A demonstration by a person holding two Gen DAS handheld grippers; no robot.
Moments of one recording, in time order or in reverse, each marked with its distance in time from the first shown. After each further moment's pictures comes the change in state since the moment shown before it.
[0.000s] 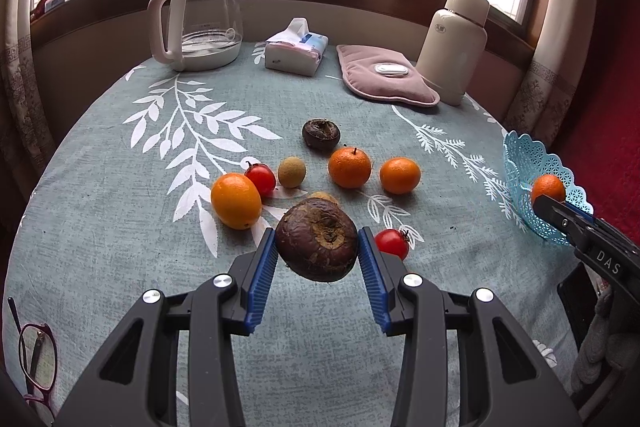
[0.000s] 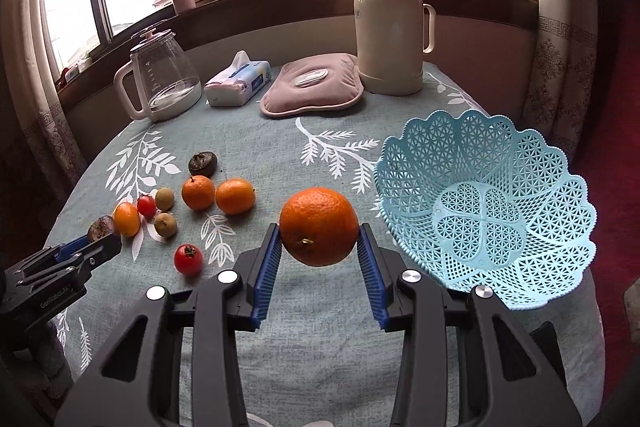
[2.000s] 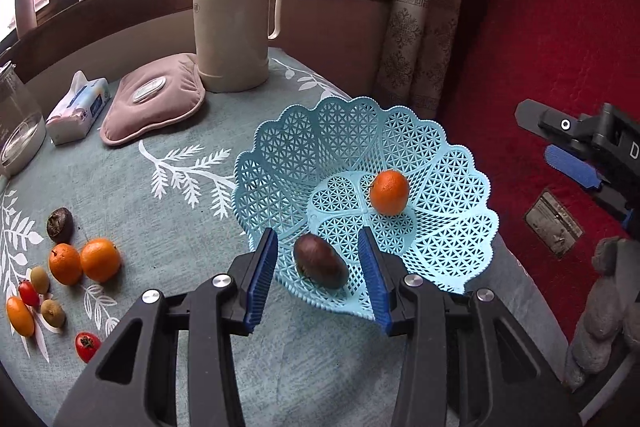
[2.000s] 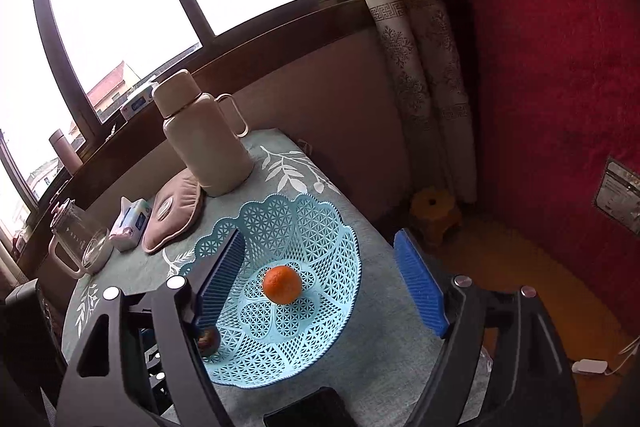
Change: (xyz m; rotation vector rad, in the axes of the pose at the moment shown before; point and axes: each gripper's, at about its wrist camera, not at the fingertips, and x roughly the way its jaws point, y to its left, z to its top) left arm 0.063 -0.247 0.025 0.352 0.079 -0.273; right arm -0.072 -0.200 0.015 0.460 -0.188 -0.169
